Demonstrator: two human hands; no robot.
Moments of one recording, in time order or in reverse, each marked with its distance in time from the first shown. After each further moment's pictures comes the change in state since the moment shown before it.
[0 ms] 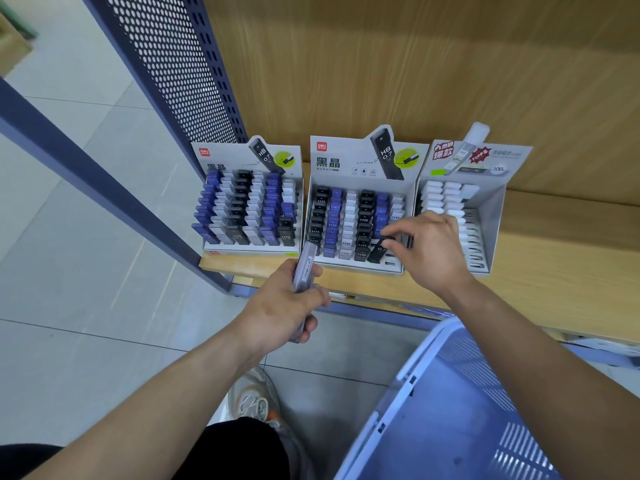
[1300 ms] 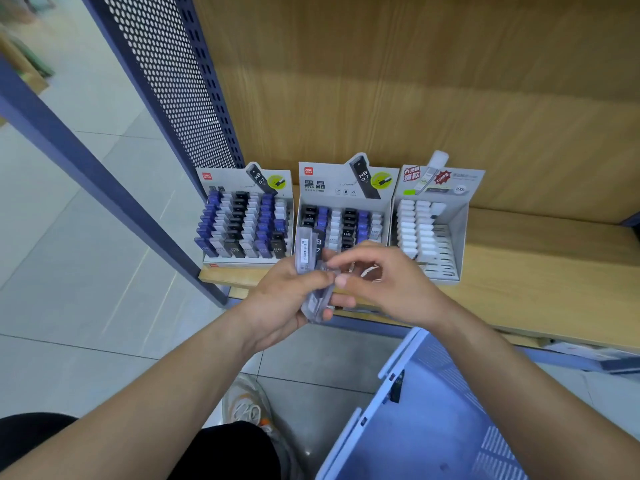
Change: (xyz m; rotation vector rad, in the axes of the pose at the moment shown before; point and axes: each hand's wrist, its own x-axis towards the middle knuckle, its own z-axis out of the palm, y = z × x) left_hand -0.025 0.034 0.025 -0.343 -0.207 0.102; right_hand -0.043 -0.083 -0.062 0.713 -0.343 -0.020
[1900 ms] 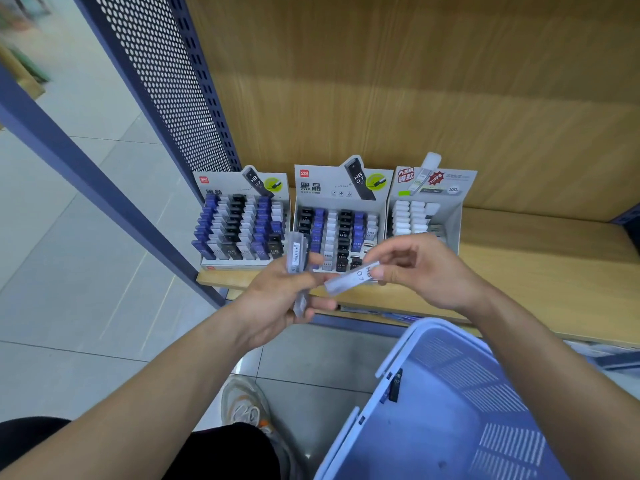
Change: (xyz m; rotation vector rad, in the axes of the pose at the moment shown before) left_hand 0.003 0.001 -0.007 0.064 0.125 -0.073; right_hand -0.010 0.001 -0.049 0.107 -0.038 0.068
